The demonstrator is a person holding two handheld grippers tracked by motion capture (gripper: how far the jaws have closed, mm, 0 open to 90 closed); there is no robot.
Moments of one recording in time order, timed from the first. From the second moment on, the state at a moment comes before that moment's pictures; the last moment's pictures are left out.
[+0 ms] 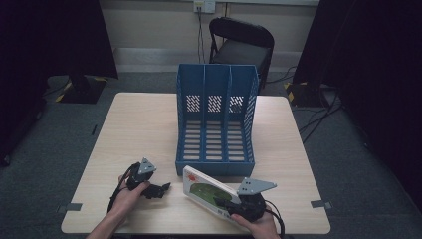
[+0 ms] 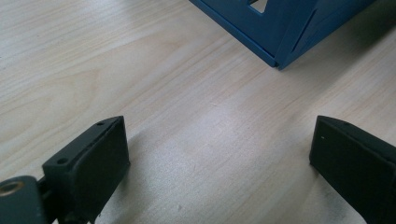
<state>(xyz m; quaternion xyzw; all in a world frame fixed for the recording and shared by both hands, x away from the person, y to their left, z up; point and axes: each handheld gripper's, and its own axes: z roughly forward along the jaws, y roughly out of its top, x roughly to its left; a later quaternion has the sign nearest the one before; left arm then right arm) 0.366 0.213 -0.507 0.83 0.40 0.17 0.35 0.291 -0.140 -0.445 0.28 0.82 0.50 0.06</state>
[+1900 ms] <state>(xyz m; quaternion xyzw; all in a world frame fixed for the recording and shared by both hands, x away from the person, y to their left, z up) 0.367 0.212 -0.507 0.83 0.41 0.17 0.35 0.308 -0.194 -0.366 0.31 0.76 0.55 0.14</state>
